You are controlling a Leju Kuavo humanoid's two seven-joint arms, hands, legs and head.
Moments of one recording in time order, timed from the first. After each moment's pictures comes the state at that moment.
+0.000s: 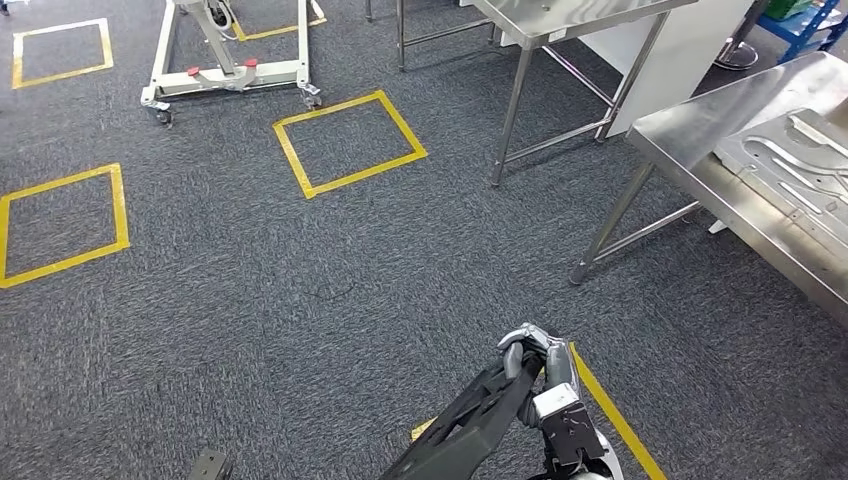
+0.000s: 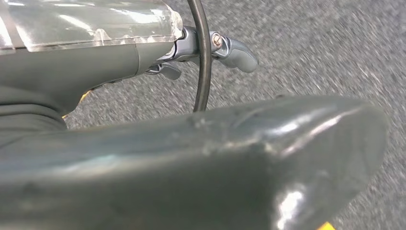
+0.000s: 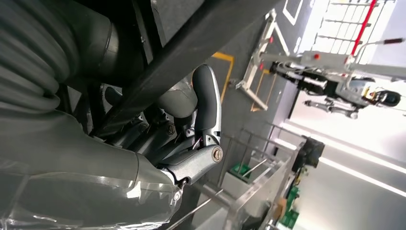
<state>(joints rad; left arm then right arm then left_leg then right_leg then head) -0.13 -0.03 0.56 -0.26 -0.75 0.07 -0.46 0.14 0.14 0.19 -1.72 0.35 -0.19 -0.39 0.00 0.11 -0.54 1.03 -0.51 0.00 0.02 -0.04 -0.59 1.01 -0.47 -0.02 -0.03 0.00</state>
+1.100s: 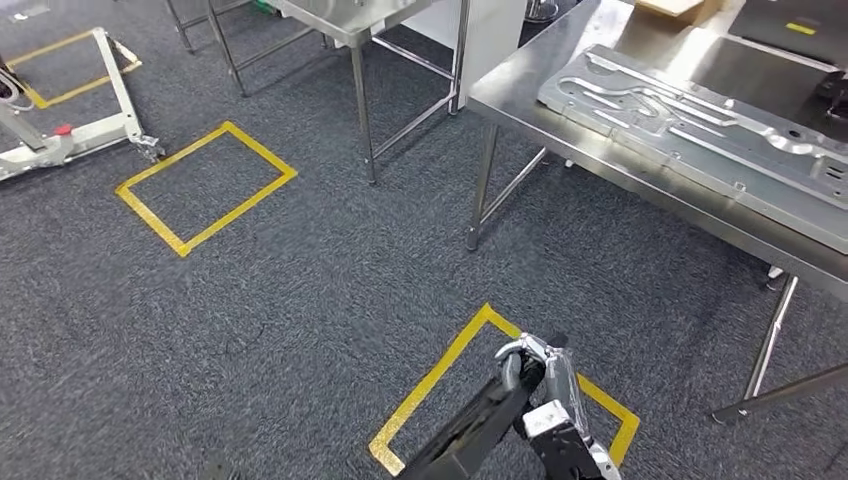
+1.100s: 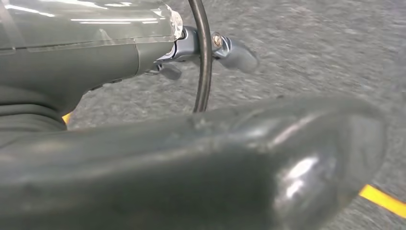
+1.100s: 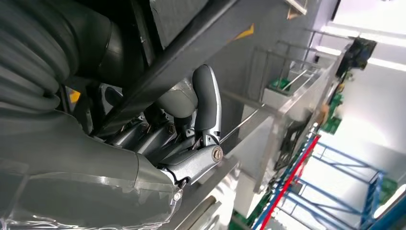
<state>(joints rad) -0.11 -0.05 0.60 -0.25 -0.80 0.06 -0.45 0.18 0.13 0.22 -1.79 0.44 -0.22 -0.35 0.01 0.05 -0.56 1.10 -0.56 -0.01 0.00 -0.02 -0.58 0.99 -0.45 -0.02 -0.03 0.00</state>
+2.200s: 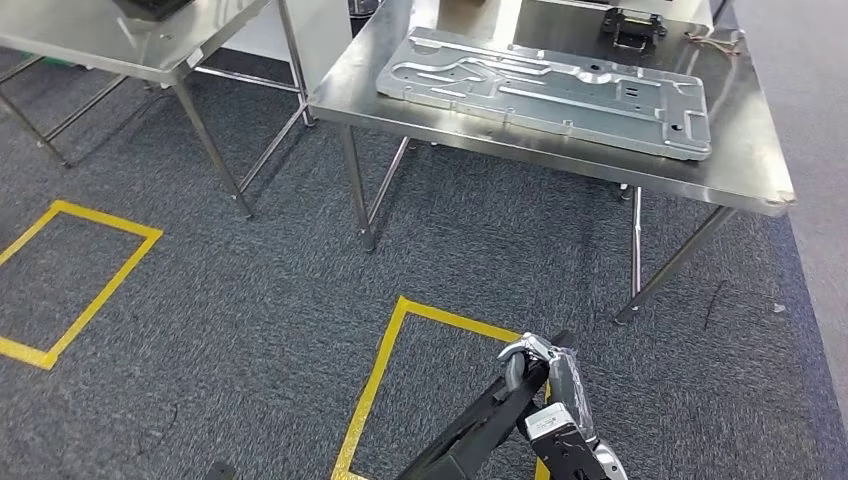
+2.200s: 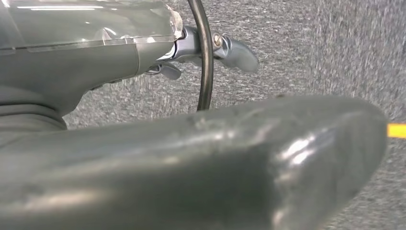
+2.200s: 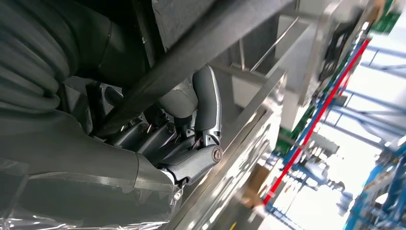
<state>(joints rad) -0.10 -0.06 0.63 -0.25 -0.81 0.05 -0.44 0.19 0.11 0.22 -1.82 0.45 -0.22 -0.33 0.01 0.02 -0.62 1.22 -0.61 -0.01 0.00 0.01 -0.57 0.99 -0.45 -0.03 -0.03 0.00</state>
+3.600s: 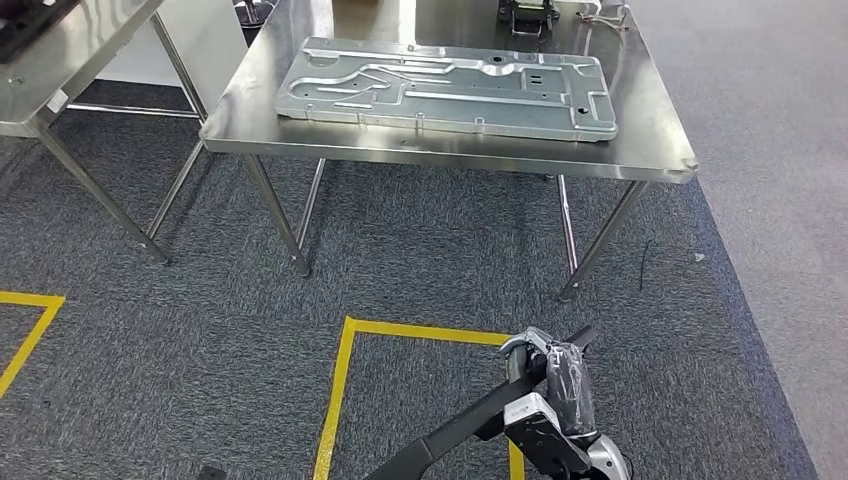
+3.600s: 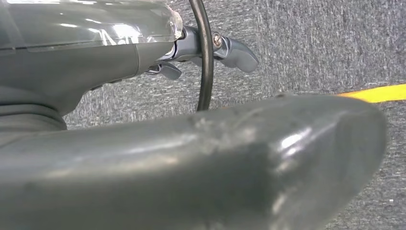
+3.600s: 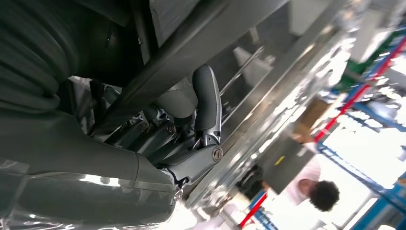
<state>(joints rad) -0.09 -0.05 0.67 -0.25 -0.84 0.04 -0.46 0.17 0.11 0.22 -1.82 0.65 -0.32 -0.22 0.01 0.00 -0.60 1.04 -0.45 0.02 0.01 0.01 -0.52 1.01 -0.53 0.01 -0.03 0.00</state>
